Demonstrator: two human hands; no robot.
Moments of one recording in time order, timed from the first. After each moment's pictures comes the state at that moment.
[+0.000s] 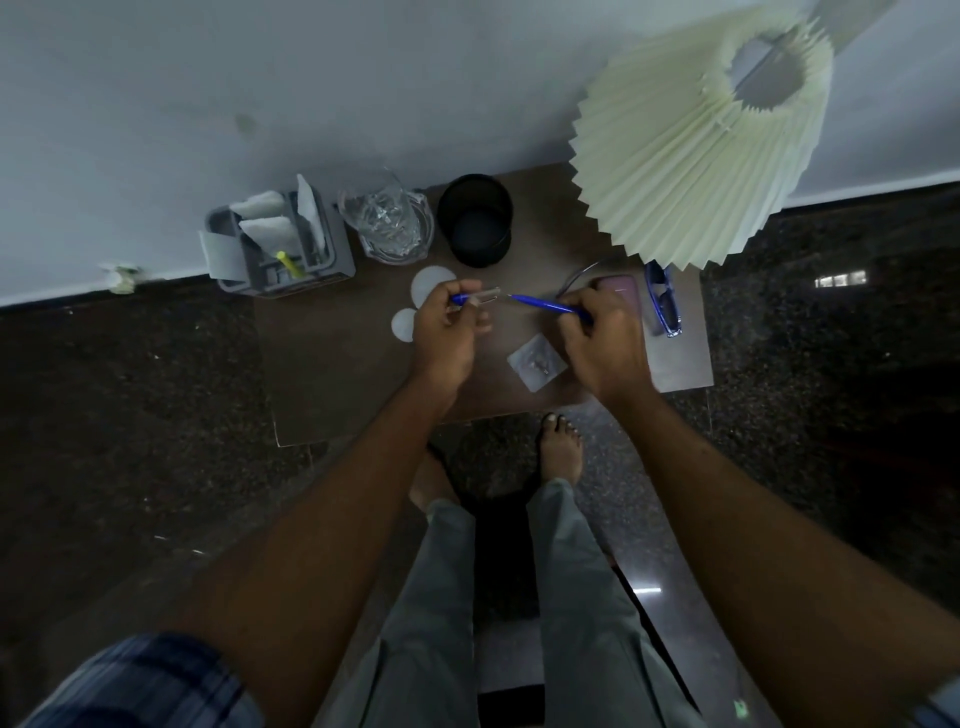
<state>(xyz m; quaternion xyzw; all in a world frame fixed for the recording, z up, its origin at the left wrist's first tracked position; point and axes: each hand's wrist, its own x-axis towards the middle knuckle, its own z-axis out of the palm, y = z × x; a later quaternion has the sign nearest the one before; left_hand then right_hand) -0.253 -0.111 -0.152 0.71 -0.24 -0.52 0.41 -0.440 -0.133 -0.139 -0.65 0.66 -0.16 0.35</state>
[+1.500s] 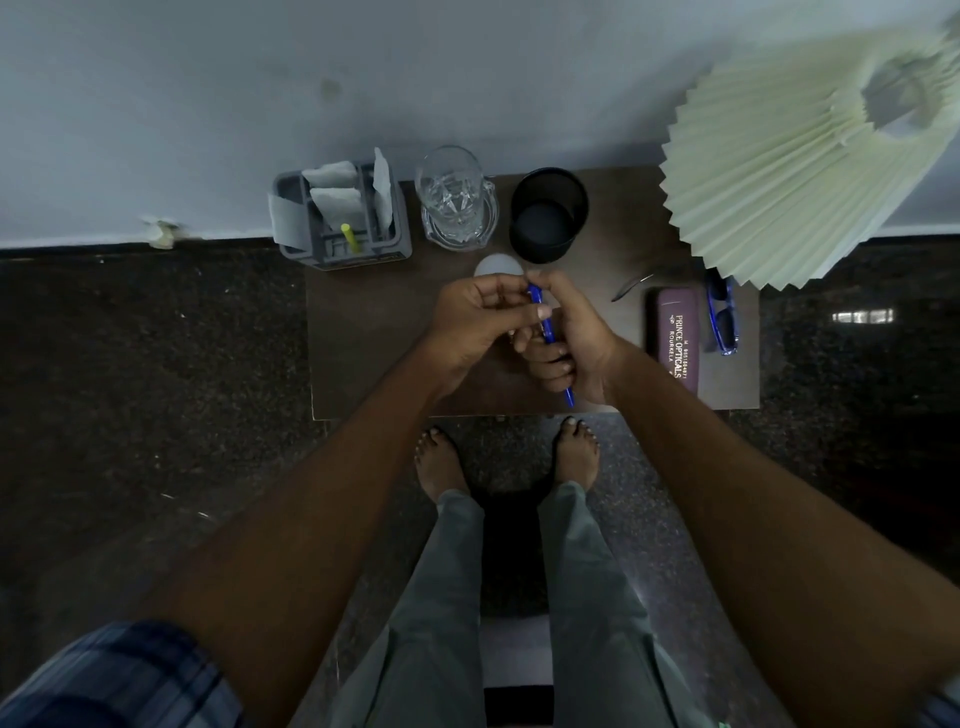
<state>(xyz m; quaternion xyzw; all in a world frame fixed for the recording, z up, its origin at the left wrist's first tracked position) -0.204 -0.105 -0.109 0.59 -0.27 -0.64 0.40 -0.354 -0.145 -0.102 -0.23 0.49 0.01 0.84</state>
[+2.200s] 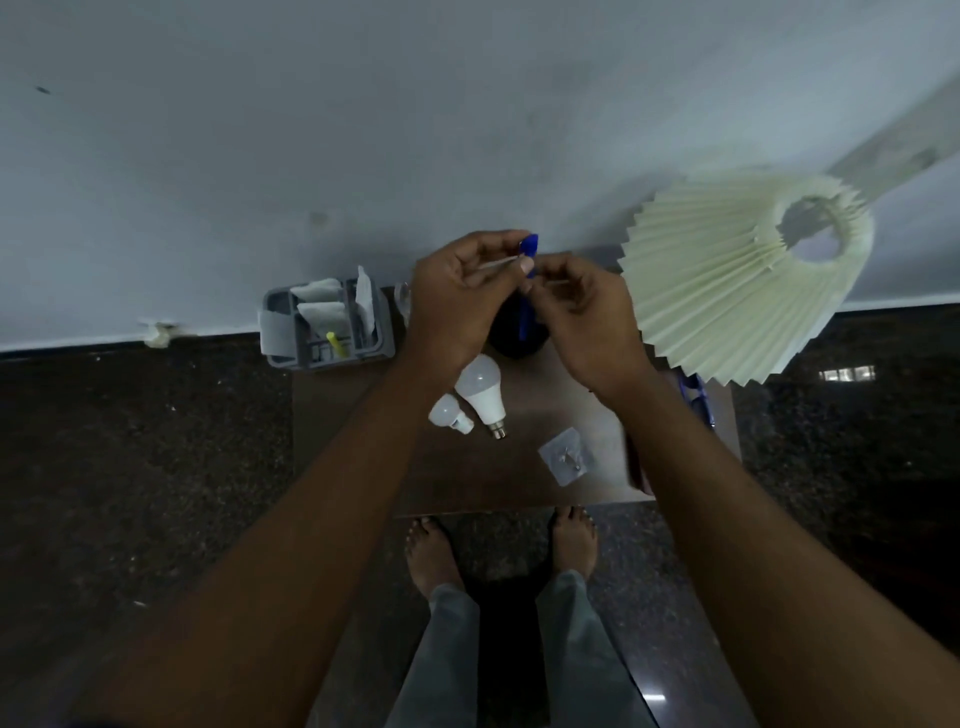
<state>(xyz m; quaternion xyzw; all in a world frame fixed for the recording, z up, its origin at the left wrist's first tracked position) -0.207 -0.213 -0.051 0.61 -0.37 -0.48 0.50 -0.354 -0.231 -0.063 -0.59 0.53 -0.33 0.51</state>
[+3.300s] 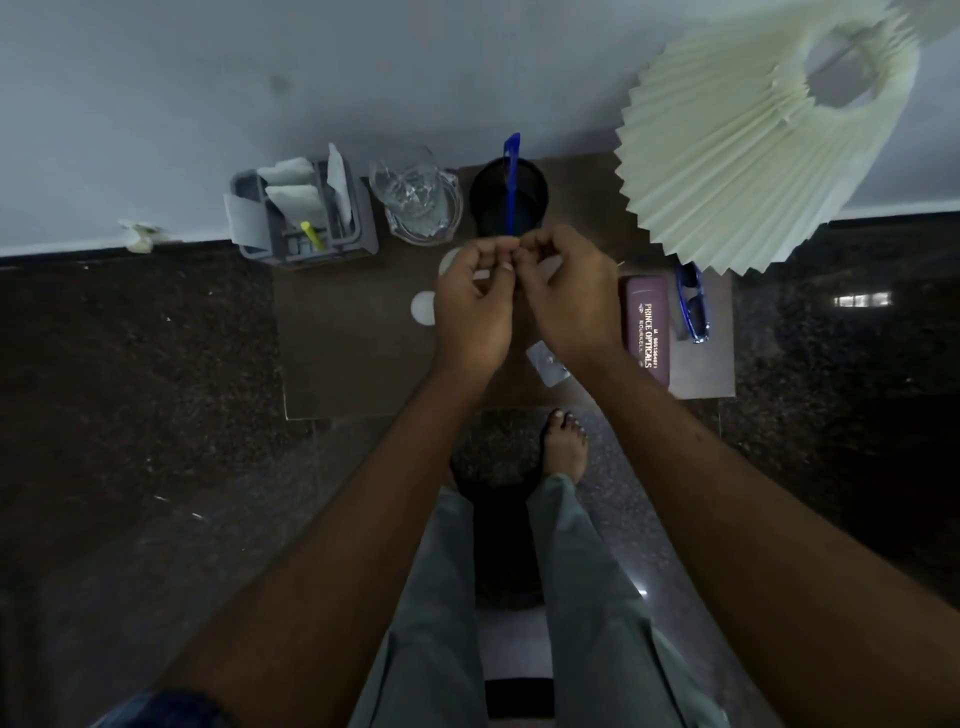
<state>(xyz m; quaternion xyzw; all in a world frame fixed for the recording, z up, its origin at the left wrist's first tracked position) -0.269 -0.122 -0.083 0.72 -0.27 -0.45 0.45 -0.369 -0.158 -0.096 -0.64 0.61 -0.26 0.39</state>
